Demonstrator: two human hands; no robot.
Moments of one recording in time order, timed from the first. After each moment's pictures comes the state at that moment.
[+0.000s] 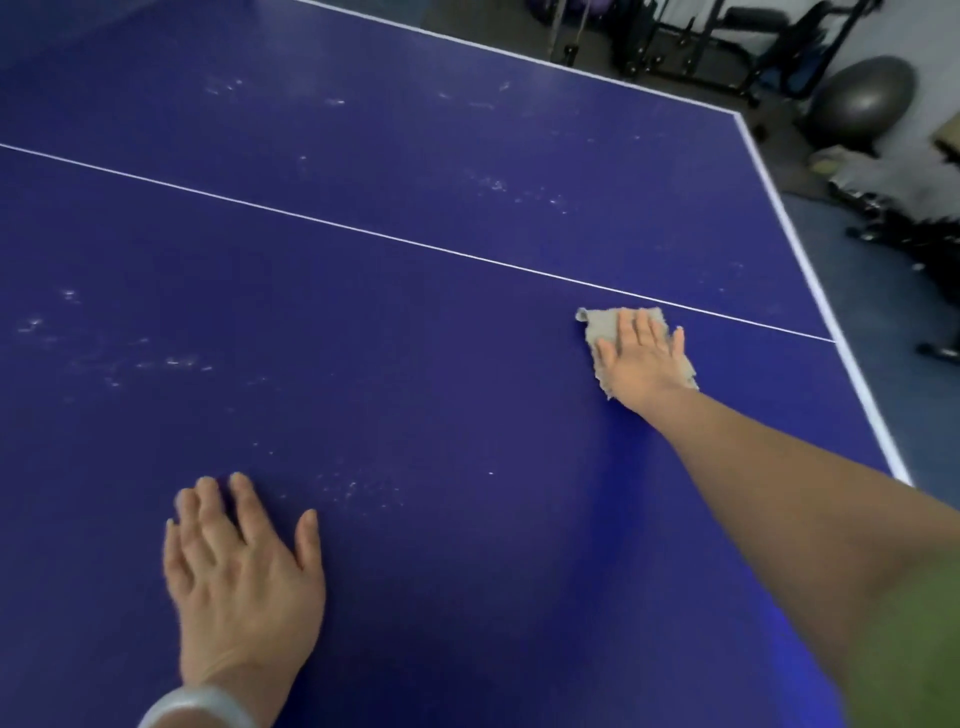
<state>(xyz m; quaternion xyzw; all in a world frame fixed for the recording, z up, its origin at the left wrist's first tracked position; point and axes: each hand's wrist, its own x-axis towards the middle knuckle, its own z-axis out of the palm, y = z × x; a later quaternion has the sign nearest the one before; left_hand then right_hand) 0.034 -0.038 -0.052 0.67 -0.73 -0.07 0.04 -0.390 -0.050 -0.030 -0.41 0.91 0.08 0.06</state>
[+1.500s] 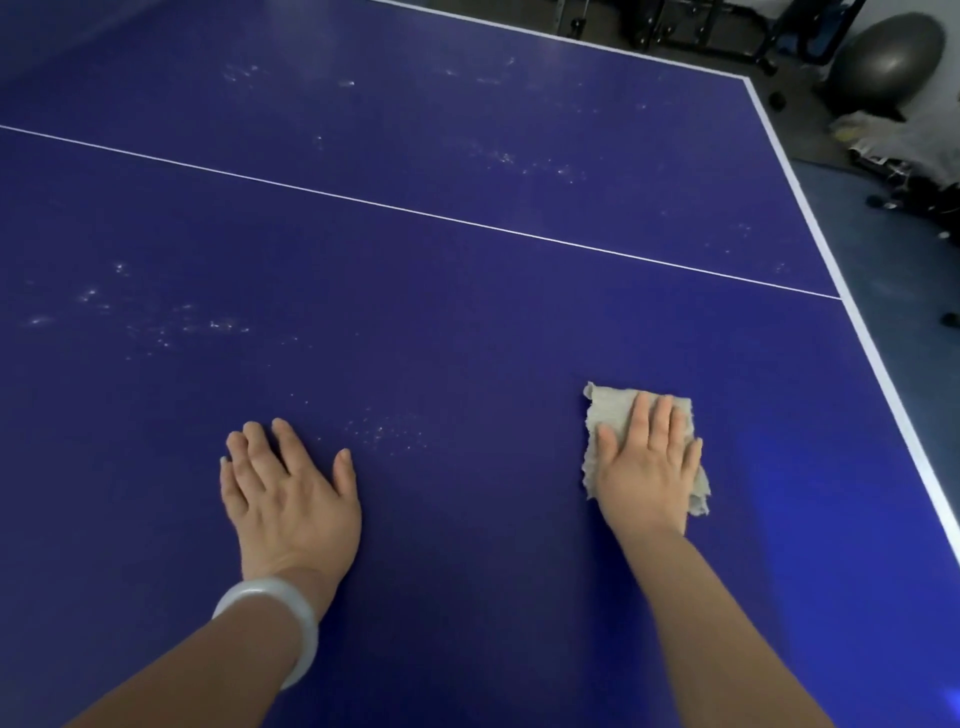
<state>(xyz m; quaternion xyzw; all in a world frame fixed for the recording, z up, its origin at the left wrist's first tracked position) 0.034 -0.038 -0.051 0.67 -0.74 -0.07 0.06 -0.238 0.084 -0.055 -0.30 0.95 -0.03 0.02</state>
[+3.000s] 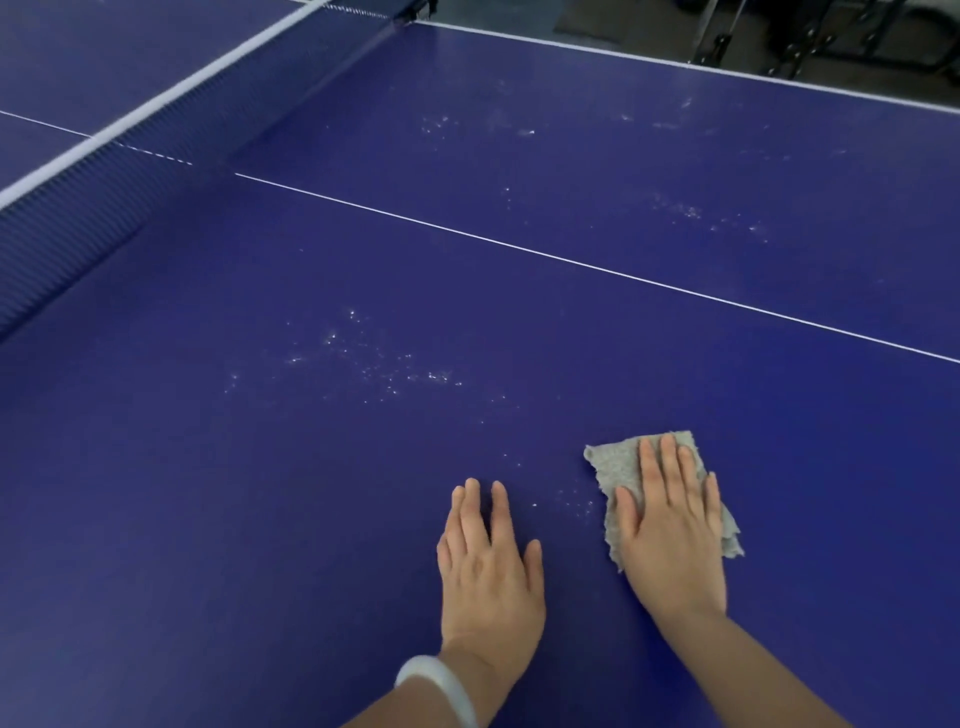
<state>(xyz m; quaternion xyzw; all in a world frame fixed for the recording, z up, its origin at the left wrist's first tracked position) 0.081 -0.057 -0.031 0.56 -0.80 -0.18 0.05 -0.106 -0.024 -0.061 -0.49 0.87 -0.03 0.00</state>
